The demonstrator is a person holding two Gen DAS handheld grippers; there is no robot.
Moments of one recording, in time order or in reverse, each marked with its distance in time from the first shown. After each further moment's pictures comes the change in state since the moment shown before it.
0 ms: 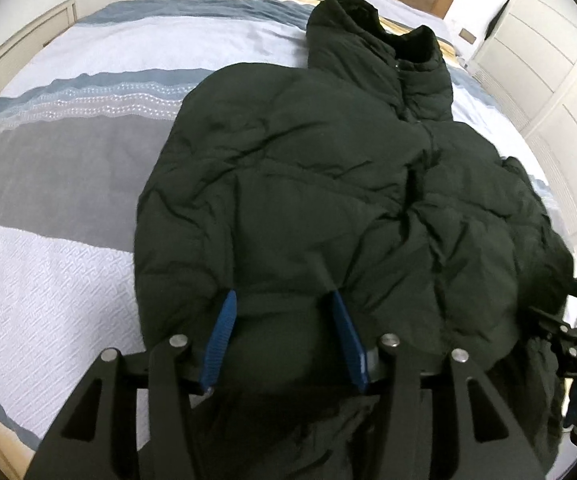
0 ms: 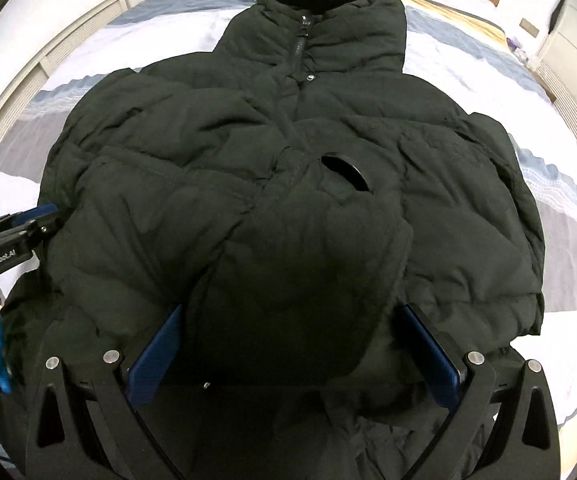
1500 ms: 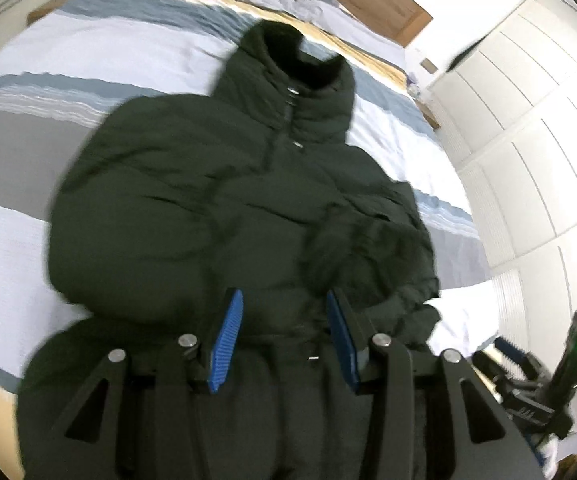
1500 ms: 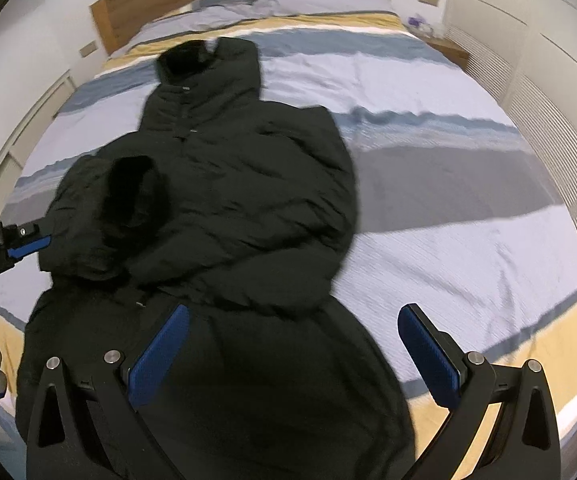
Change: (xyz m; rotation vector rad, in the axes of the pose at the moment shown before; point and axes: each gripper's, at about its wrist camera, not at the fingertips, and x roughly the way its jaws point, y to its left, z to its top) left arm -0.084 -0.091 0.003 -0.106 -0.022 -0.210; right arm -0.119 -0.114 -0.081 0.250 -0.131 -0.049
